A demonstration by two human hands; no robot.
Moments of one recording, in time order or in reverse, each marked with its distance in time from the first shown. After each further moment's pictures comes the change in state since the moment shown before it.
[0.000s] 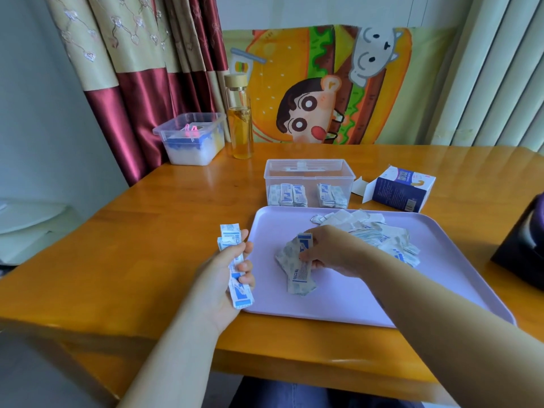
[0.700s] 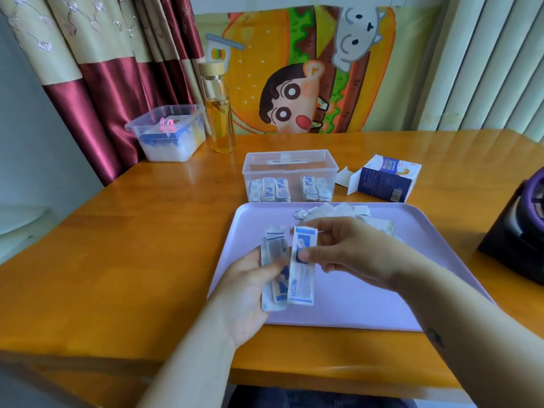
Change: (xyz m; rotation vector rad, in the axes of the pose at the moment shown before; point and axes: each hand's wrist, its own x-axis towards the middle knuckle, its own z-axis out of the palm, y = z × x) left_hand -0.012 -0.030 0.045 0.093 -0.353 0.017; right_hand -0.051 0.013 -0.039 0.276 -0.155 -0.229
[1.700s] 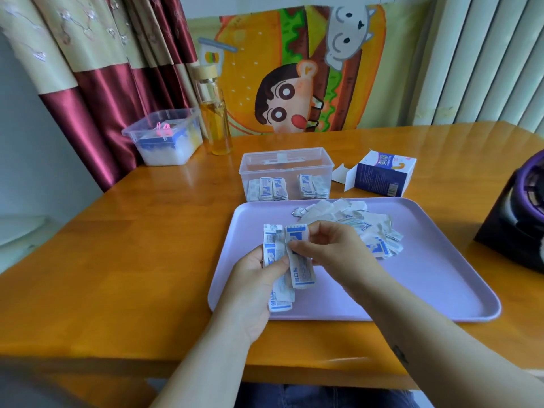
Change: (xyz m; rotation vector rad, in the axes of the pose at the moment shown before) left_hand 0.007 -0.013 0.007 0.197 0.151 0.079; right_hand 0.010 0.023 0.032 0.158 0.412 -0.065
